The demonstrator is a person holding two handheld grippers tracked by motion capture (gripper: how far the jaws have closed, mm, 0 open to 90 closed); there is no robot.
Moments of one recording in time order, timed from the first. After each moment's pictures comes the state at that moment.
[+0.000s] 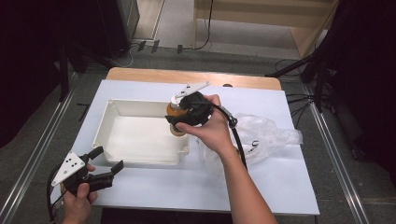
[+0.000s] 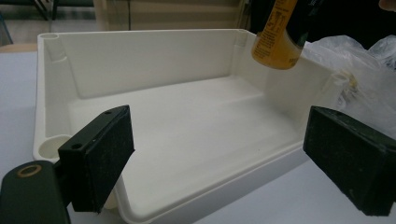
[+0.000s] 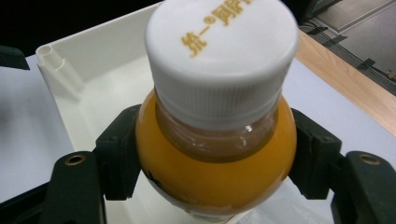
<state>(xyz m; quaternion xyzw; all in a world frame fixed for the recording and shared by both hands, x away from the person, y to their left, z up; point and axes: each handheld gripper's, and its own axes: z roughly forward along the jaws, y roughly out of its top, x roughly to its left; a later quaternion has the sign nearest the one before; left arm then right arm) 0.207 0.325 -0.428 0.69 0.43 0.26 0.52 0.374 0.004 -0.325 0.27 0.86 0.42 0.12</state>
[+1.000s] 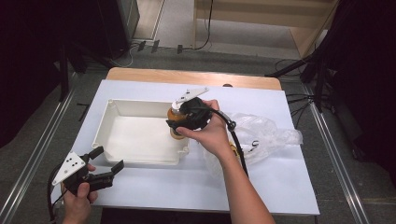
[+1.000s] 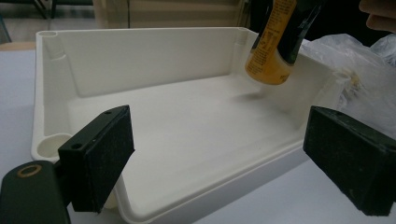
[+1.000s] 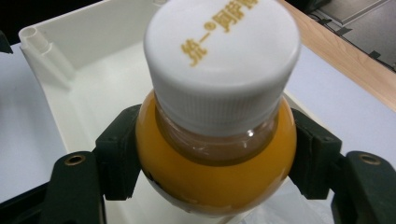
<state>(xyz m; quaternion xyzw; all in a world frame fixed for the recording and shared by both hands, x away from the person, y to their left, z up) 0.207 0.325 -0.428 0.69 0.44 0.26 0.52 0.377 0.005 -0.349 0.28 0.86 0.41 0.11</state>
